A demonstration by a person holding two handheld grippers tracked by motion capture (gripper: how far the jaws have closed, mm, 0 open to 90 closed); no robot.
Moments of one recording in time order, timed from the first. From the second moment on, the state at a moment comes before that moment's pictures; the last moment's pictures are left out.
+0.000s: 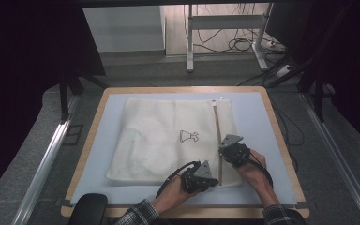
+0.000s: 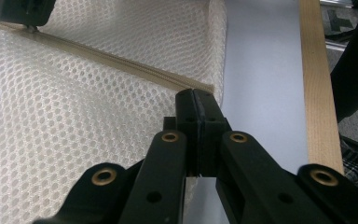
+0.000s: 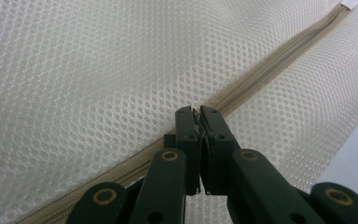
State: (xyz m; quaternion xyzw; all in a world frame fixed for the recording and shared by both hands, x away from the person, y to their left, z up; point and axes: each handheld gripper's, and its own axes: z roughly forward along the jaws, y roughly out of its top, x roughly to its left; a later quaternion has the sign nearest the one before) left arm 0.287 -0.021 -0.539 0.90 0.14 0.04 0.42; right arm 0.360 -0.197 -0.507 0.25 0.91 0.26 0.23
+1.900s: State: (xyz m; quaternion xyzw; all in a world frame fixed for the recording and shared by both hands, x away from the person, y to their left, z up) left arm 0.288 -0.020 -0.540 0.90 0.14 0.04 0.42; right arm 0.409 -0.193 -0.509 0.25 0.90 0.24 0.26
